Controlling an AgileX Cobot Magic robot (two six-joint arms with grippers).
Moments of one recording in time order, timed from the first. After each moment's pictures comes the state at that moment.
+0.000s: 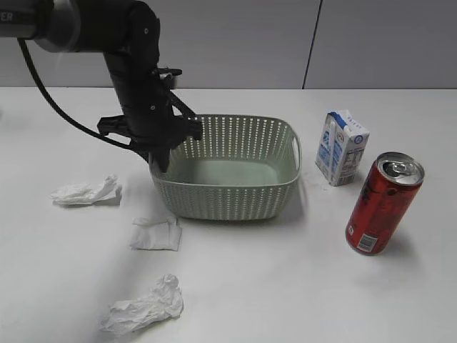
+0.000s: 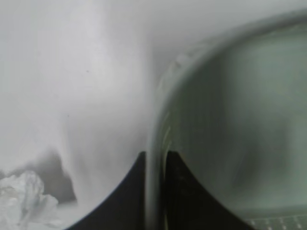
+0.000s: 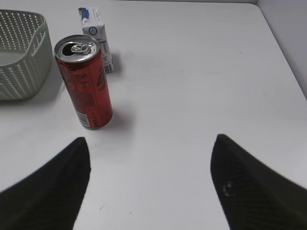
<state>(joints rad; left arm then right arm) -0.49 2.21 -1.73 -0.17 1.08 -0.21 0.04 0.00 -0.42 0.01 0.95 0.00</state>
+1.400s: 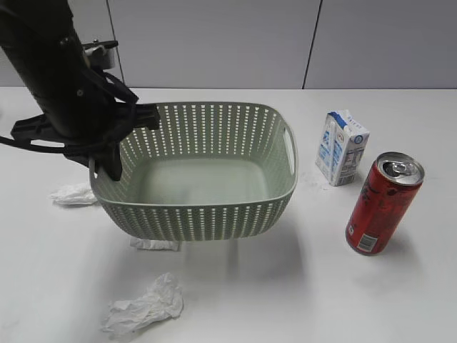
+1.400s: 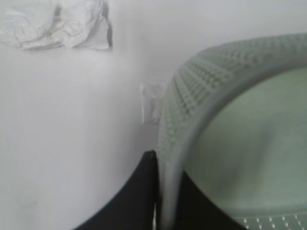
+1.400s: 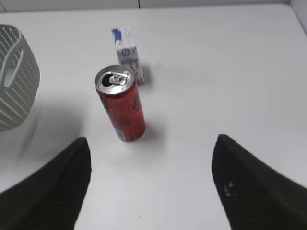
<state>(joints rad) -0.52 1.72 -1.29 -0.21 1.07 -0.40 0.04 0.27 -0.62 0.12 0.94 0.00</state>
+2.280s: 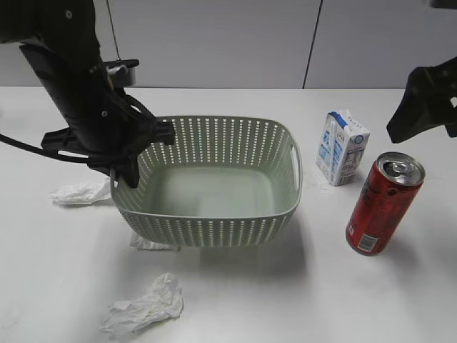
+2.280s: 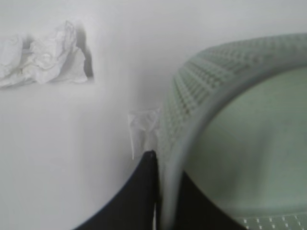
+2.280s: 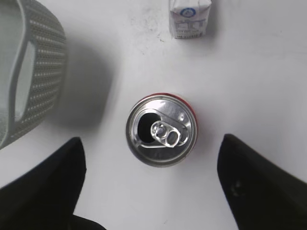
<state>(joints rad) -0.53 1.80 -1.28 -0.21 0.95 -0.34 0.23 1.38 -1.13 0.17 0.99 -0.05</state>
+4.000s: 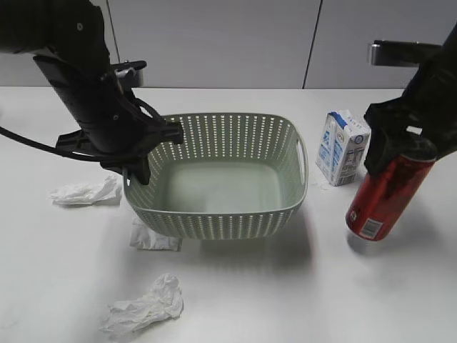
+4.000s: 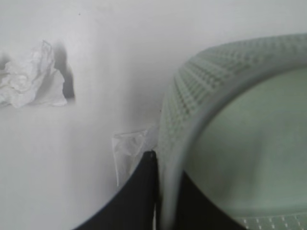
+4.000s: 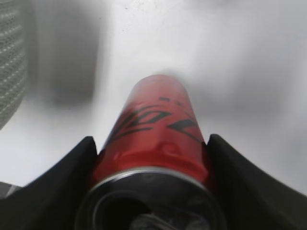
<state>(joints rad) -0.53 1.84 -1.28 -0.22 0.86 -0.34 0.23 1.70 -1.24 0.16 1.10 -0.01</state>
